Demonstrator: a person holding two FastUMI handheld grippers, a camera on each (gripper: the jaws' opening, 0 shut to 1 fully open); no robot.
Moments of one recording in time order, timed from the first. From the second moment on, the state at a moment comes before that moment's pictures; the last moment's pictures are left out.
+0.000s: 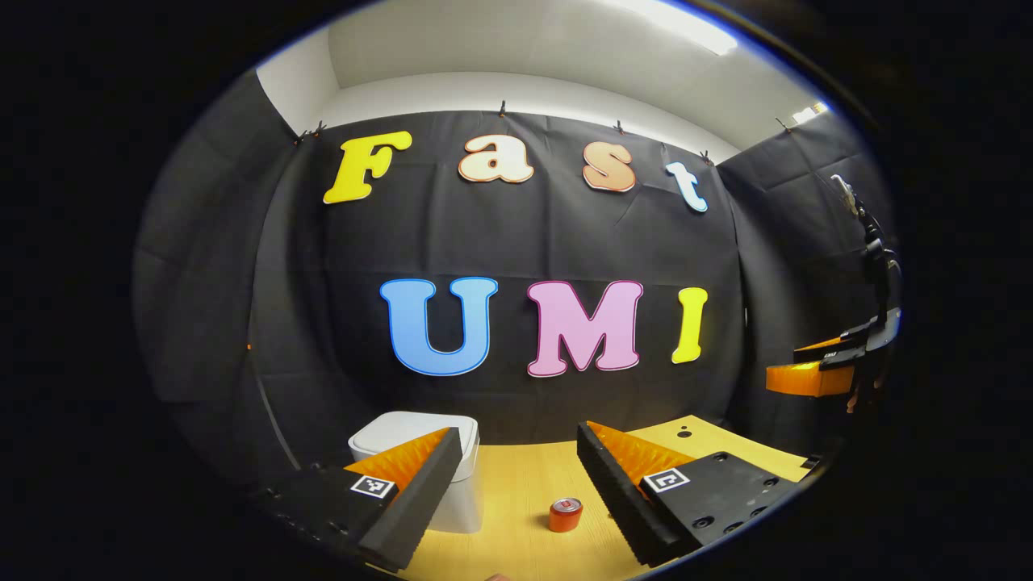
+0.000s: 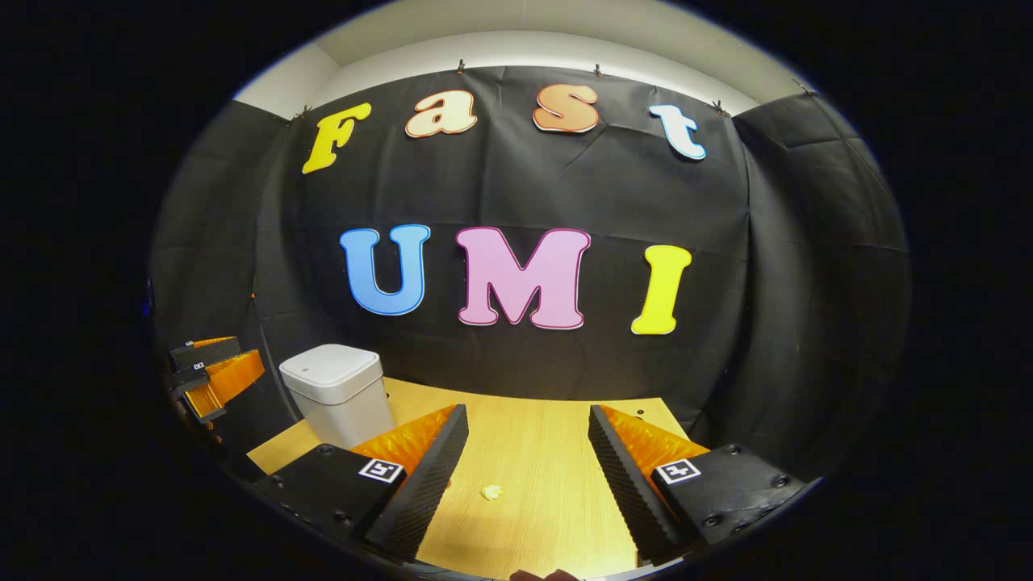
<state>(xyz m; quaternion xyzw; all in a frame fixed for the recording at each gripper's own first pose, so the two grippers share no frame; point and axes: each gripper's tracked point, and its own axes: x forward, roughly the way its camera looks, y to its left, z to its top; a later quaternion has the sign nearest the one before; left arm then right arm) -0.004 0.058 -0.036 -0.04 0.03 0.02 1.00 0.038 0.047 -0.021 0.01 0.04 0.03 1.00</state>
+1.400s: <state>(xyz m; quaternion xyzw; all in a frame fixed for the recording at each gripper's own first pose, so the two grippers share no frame) 0.083 0.185 -0.096 -0.03 0.11 0.05 0.99 0.059 0.056 -0.038 0.00 0.07 0.02 1.00</state>
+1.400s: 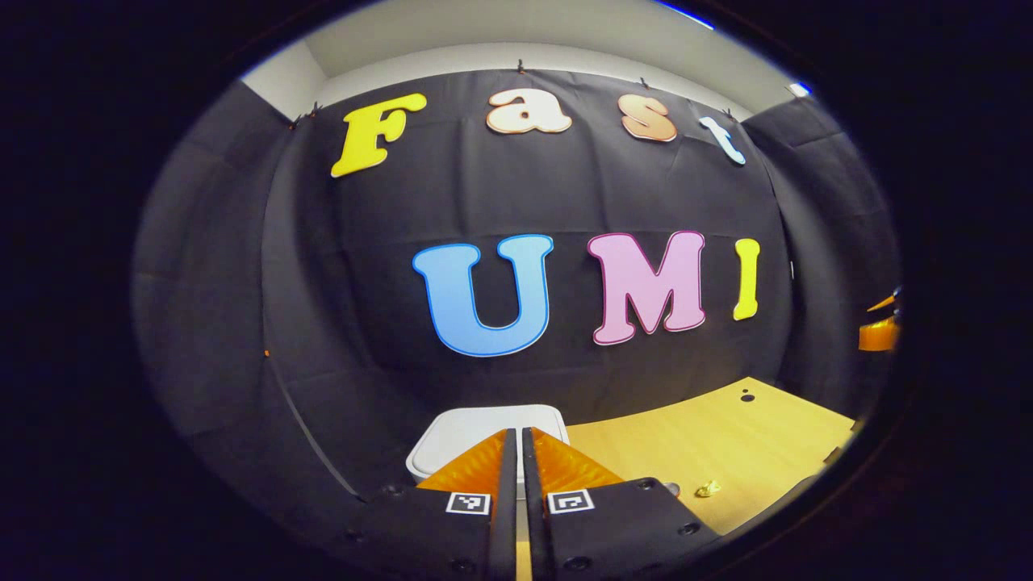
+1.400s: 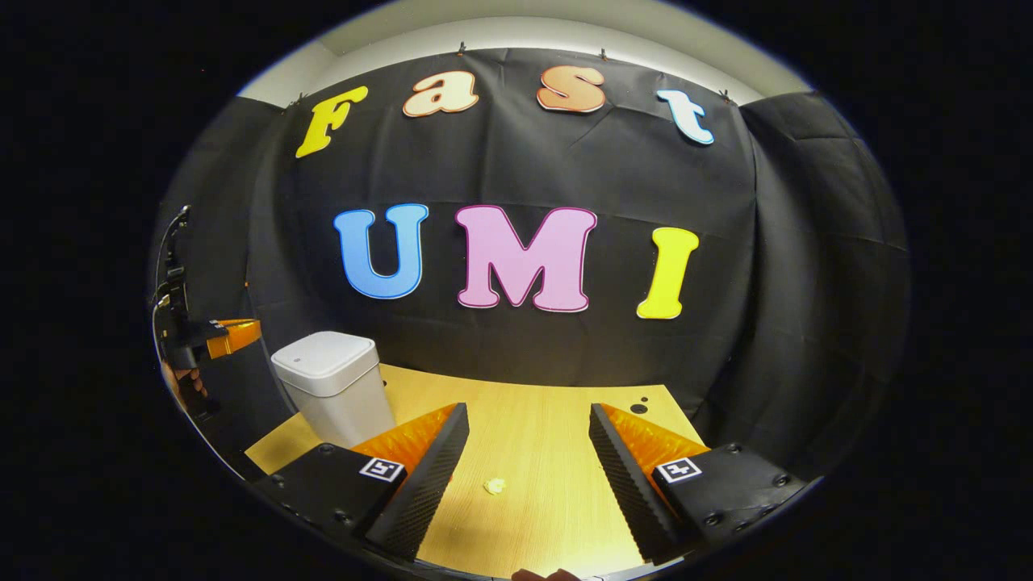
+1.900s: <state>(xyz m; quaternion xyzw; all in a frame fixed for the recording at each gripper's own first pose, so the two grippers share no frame) 0.153 0.234 -0.172 -0.05 0.19 0.04 0.98 0.052 0.029 -0.054 0.02 0.08 -0.01 1.00</state>
